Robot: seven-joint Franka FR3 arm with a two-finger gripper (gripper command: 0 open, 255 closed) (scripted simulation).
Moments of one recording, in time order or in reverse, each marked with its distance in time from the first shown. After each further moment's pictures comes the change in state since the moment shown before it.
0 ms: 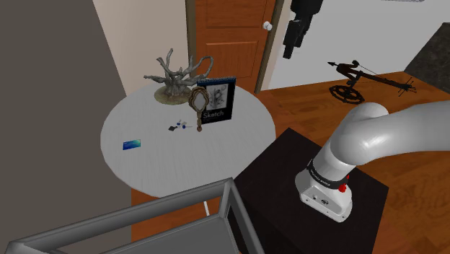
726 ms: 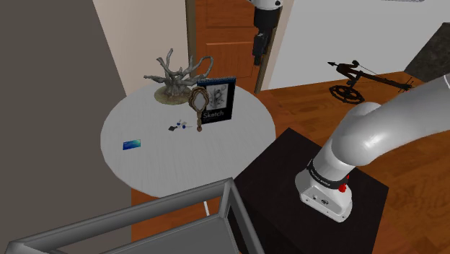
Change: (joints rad) arm 0.041 0.310 -0.015 0.060 -0.030 0.206 -0.123
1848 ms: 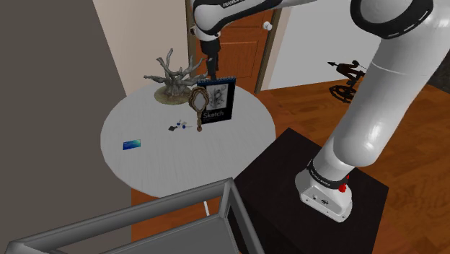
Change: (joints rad) arm 0.057 0.649 0.031 0.370 -0.059 0.200 -0.204
